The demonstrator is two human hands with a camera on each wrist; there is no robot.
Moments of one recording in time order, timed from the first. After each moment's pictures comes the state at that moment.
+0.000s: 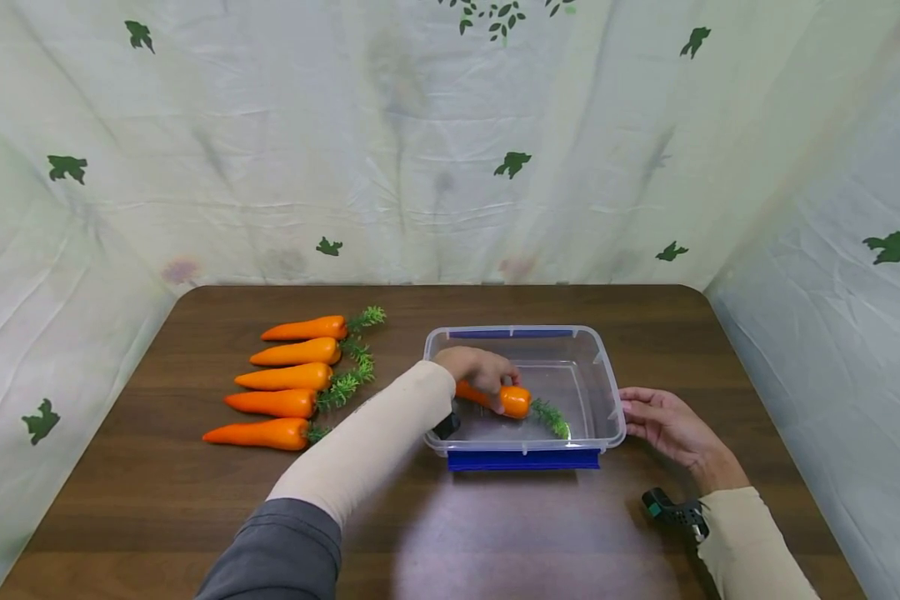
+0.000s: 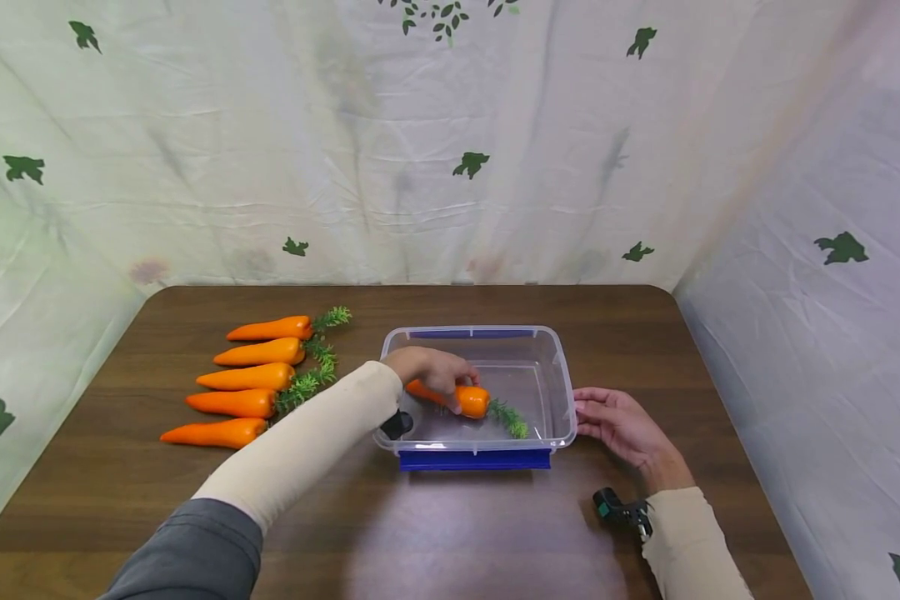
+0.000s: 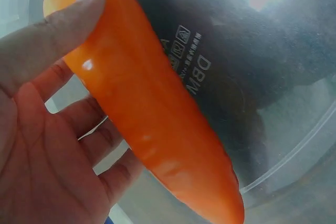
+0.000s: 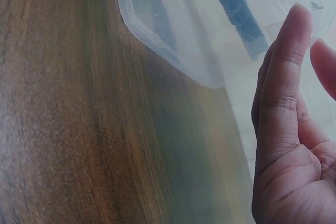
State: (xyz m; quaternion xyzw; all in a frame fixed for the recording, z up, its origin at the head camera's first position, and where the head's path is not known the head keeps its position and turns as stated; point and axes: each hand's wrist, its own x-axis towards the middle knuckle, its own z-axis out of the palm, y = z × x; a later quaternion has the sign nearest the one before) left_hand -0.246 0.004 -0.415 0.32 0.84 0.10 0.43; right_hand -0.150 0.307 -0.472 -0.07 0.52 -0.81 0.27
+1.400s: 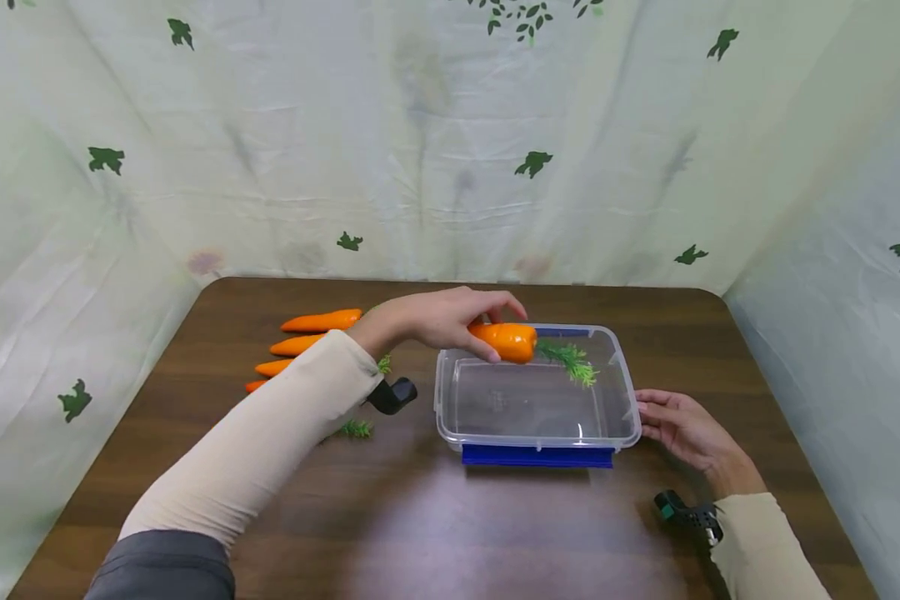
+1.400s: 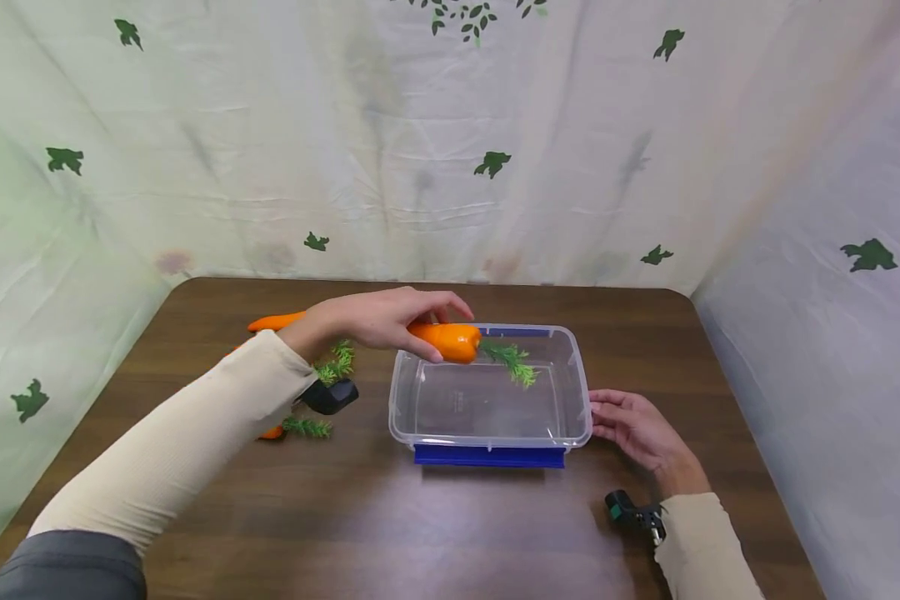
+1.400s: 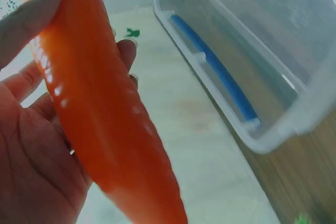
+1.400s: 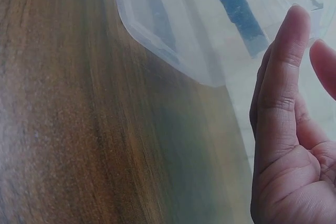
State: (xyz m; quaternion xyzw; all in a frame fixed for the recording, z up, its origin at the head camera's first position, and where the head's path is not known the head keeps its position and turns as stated) left_hand -0.217 -0.070 -0.289 0.43 0.84 0.24 0.25; right_hand -0.147 0.307 -0.471 -0.07 0.53 -0.80 0.27
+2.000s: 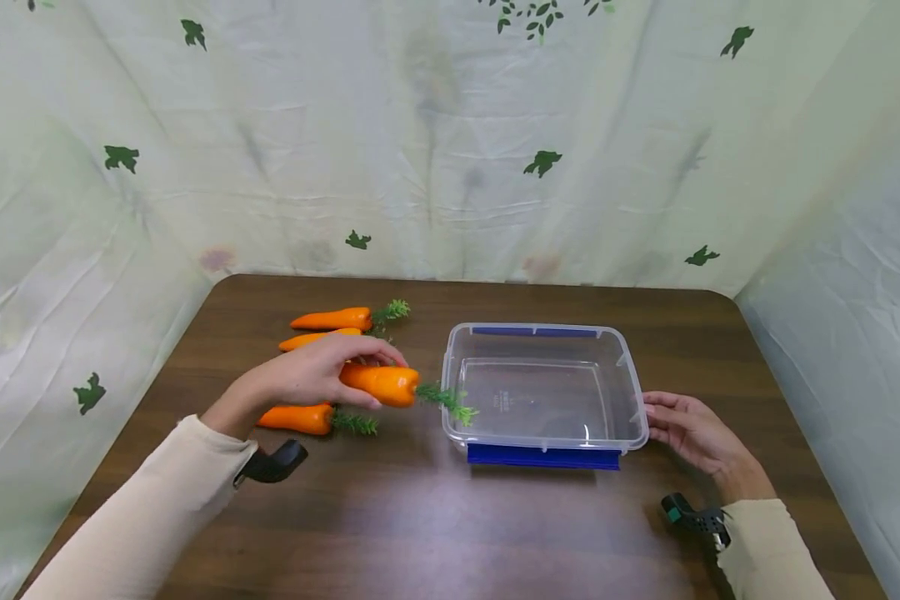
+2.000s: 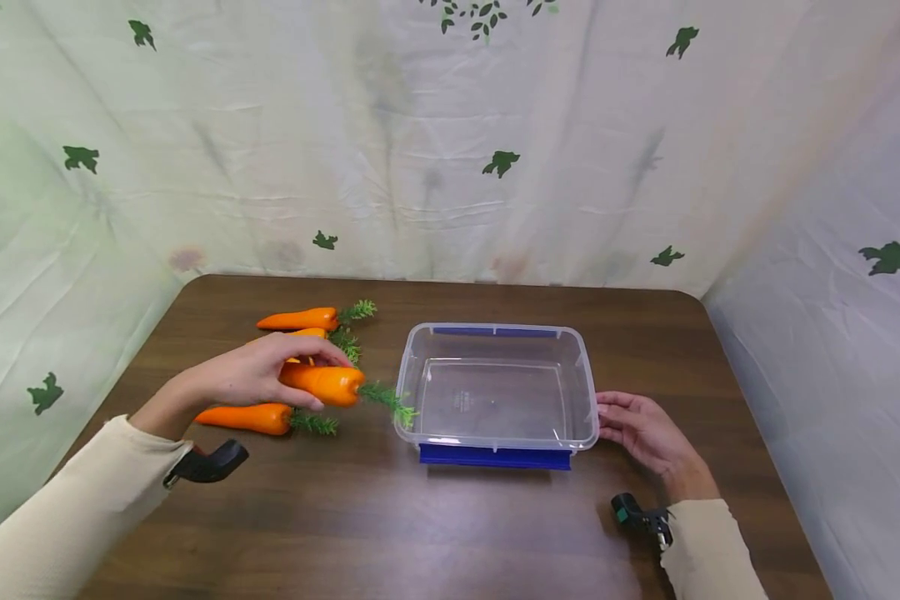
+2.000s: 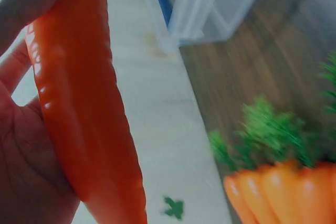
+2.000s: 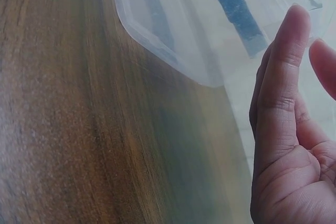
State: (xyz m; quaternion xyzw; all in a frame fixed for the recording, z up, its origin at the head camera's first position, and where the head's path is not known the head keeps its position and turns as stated) left_hand -0.148 -0.202 -0.316 0.34 0.87 0.30 0.18; right_hand -0.146 0.309 -0.469 -0.07 0.52 -0.80 0.28
